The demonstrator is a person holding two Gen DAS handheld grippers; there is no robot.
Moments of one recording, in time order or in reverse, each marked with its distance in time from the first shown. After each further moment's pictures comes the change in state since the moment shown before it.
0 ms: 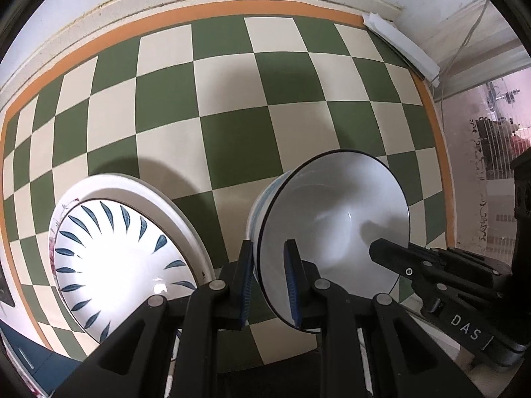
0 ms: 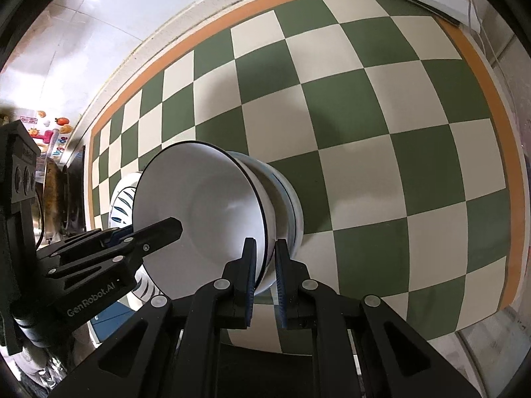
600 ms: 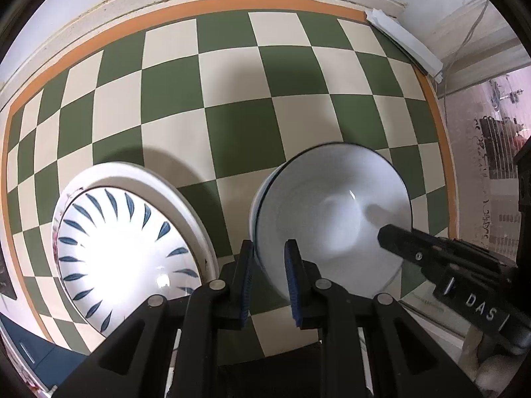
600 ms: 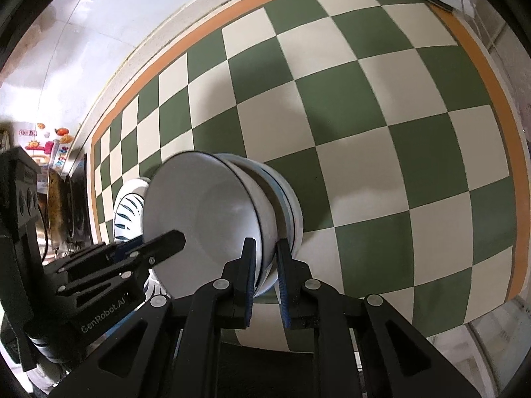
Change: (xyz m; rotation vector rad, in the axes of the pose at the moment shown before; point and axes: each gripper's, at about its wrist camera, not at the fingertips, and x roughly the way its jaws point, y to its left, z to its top) left arm -0.005 0.001 -0.009 -0.019 0.012 0.011; right arm -0.004 -0.005 0.003 0.052 -0.005 0.013
